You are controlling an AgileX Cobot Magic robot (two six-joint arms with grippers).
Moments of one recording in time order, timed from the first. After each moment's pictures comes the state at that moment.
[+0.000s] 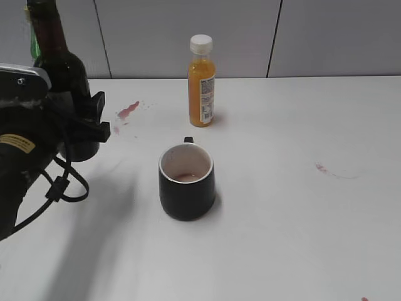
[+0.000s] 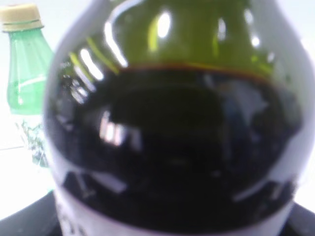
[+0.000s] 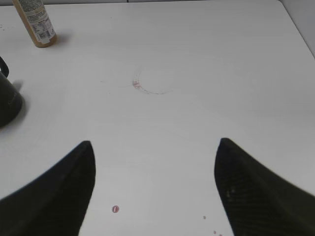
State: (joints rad) left arm -0.59 1.73 -0.47 -0.61 -1.12 0.38; right arm 0.00 0.00 -0.42 0.12 0.94 -0.04
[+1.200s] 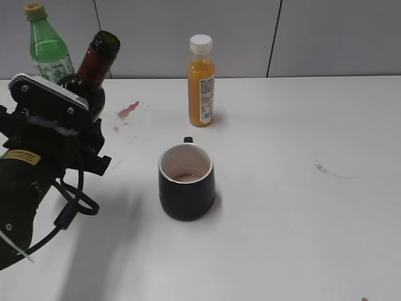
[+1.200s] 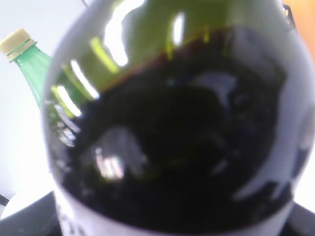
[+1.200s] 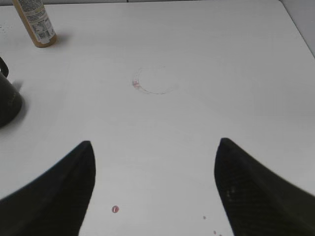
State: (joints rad) left arm -0.74 1.71 -0.47 -0.95 -1.09 1.01; right arm 0.00 0.00 -0.42 0.12 0.94 -0.04
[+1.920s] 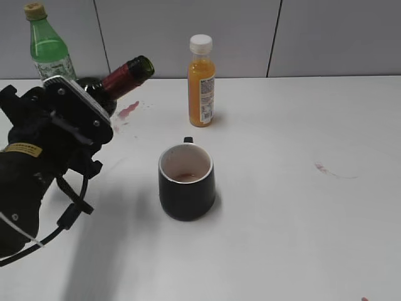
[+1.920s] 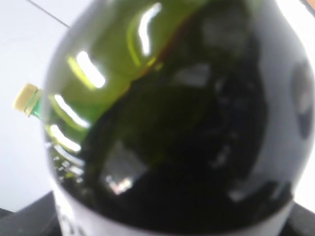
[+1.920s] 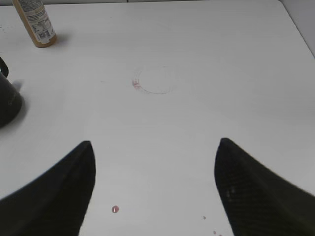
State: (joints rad) left arm -0.74 1.71 -0.50 -0.98 -1.09 1.41; right arm 0.00 0.00 -0.42 0.12 0.94 -0.04
